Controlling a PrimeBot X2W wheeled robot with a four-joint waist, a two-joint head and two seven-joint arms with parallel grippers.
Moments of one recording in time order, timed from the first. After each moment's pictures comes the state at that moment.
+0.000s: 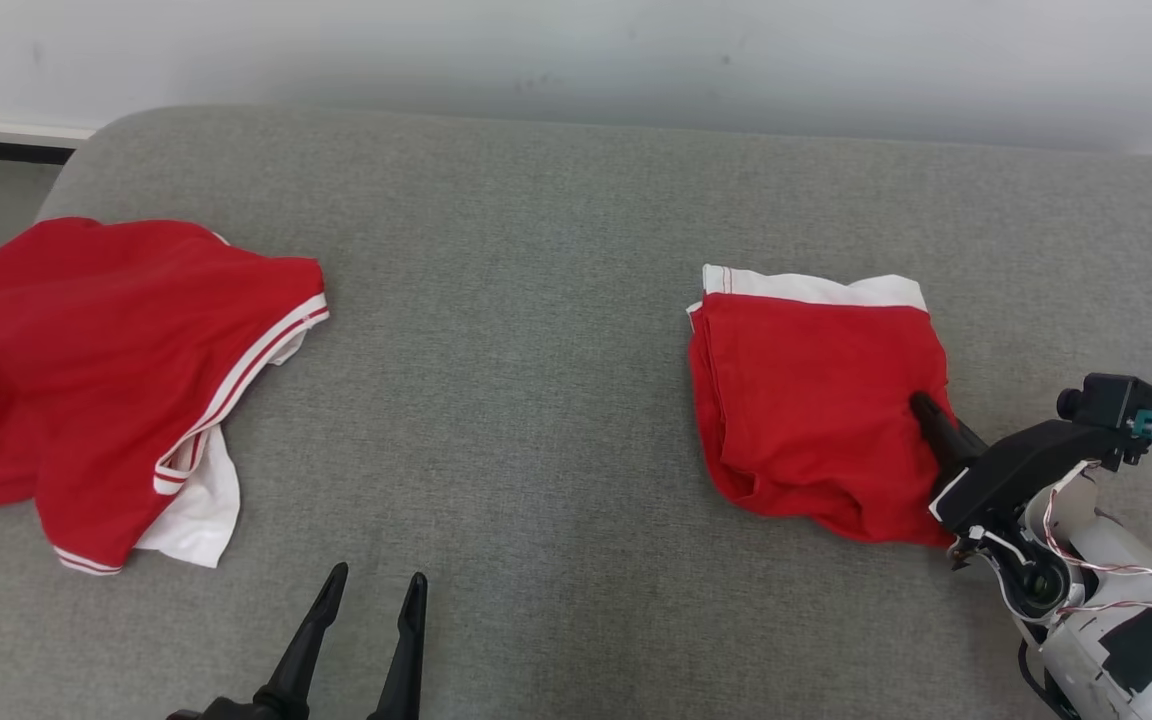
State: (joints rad) left arm -0.02 0.05 -0.17 -0.04 -0.16 -0.02 -0.26; right arm -0.64 -0.45 0.70 0.71 1.22 0.13 -0.02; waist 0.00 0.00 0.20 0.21
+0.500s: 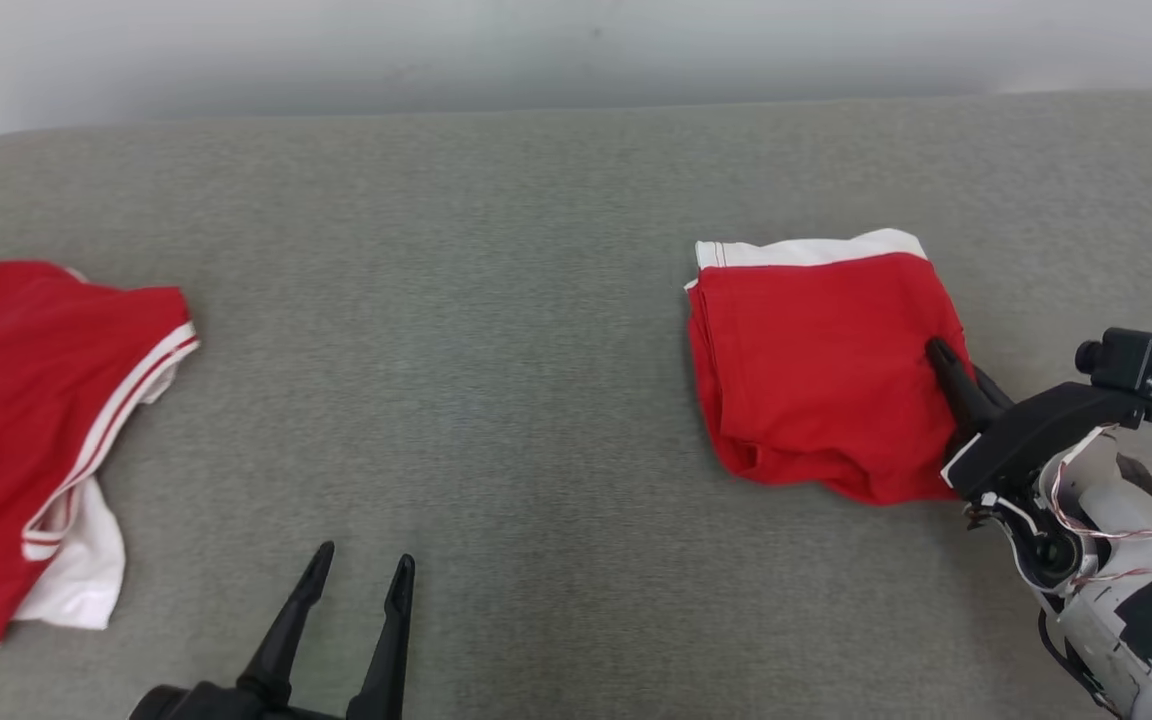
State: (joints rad) left arm -0.04 0.05 -0.13 -0.05 -0.11 -0.07 -0.26; right arm -0.71 -0.52 0.82 0.68 1.23 0.13 -0.12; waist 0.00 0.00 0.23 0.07
